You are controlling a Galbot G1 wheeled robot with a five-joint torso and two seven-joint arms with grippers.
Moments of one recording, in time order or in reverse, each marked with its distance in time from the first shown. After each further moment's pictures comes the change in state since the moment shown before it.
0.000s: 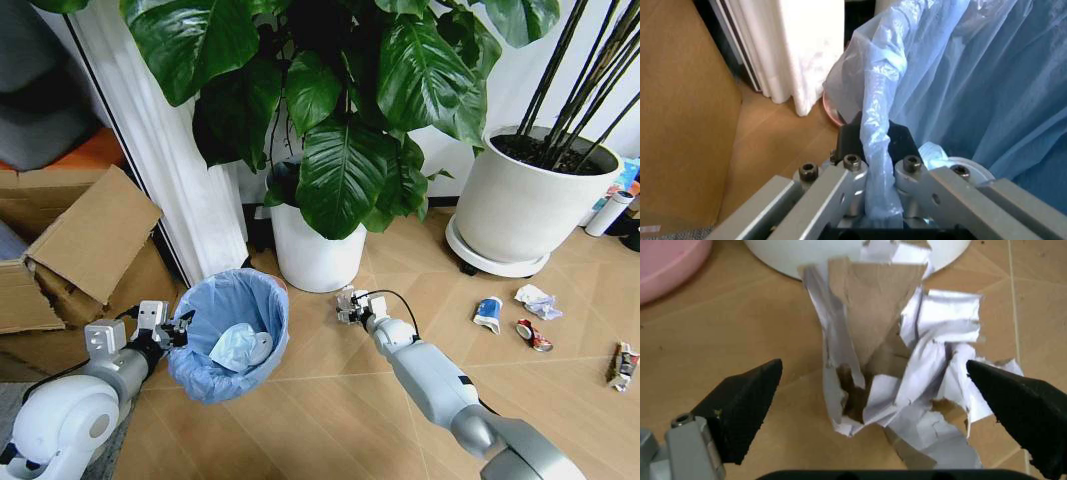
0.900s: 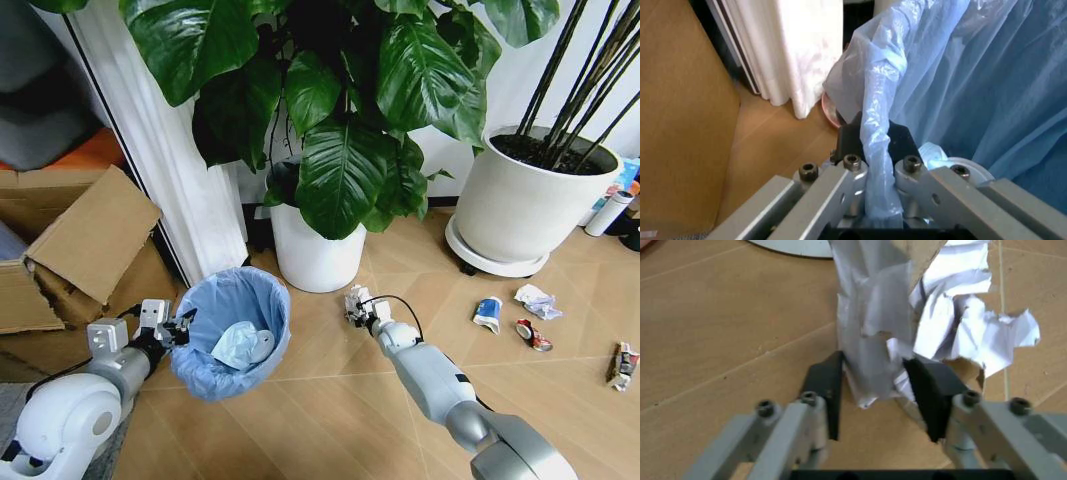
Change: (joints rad) left arm -0.008 -0.003 0.005 0.010 0.011 -0.008 0.013; right arm 0.014 0.016 0.061 -0.084 -0.064 0.017 -0.032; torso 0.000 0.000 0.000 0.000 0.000
